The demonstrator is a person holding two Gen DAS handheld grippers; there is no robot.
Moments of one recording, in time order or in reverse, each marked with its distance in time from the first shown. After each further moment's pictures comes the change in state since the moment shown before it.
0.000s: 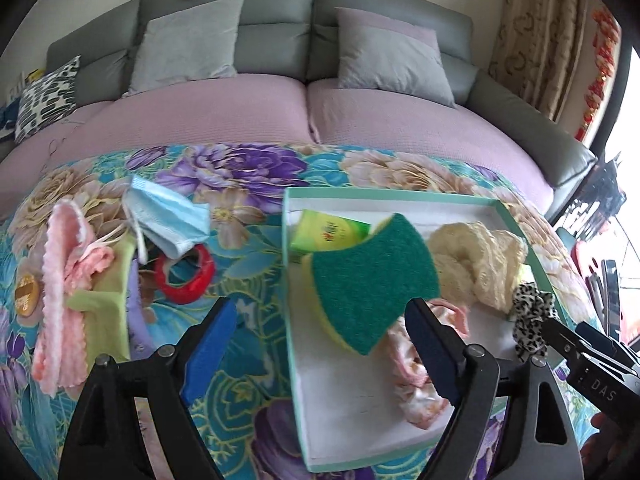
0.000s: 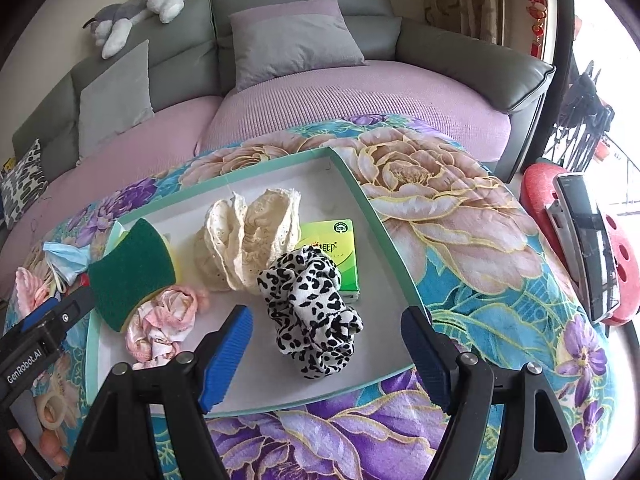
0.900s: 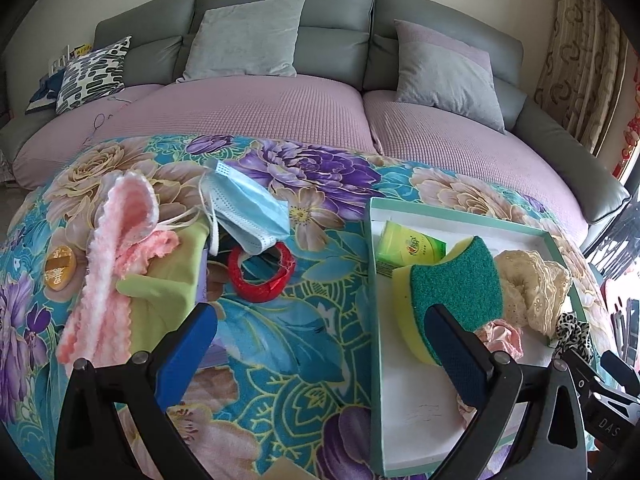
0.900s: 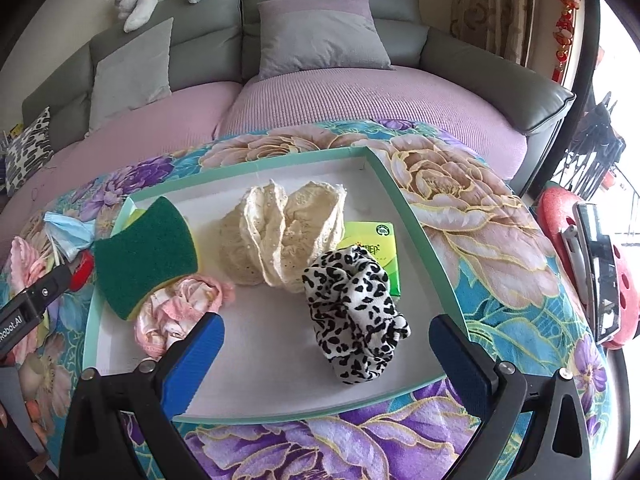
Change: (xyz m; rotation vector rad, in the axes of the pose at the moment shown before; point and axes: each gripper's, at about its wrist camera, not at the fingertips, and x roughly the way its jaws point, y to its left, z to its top) left arm -0.006 0.049 -0.003 -0.115 -0.024 0.111; right arm 0.006 0.037 -0.001 -0.093 -0.008 0.003
